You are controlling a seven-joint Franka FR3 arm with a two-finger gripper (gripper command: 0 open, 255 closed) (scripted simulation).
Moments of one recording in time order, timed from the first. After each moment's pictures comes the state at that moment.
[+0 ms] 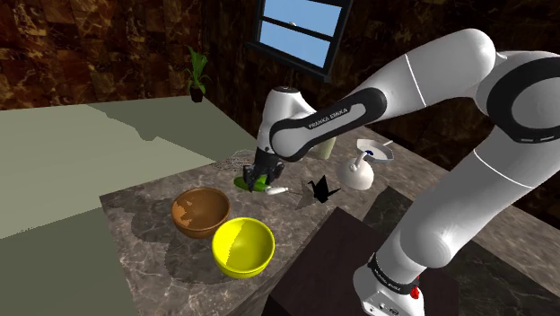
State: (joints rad) arm -0.09 -0.12 0.27 -2.48 0.11 2.41 0.48
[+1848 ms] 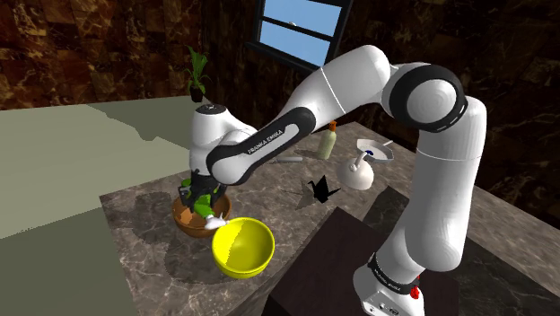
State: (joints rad) arm 0.07 0.37 0.35 -2.03 -0.14 2.43 0.89
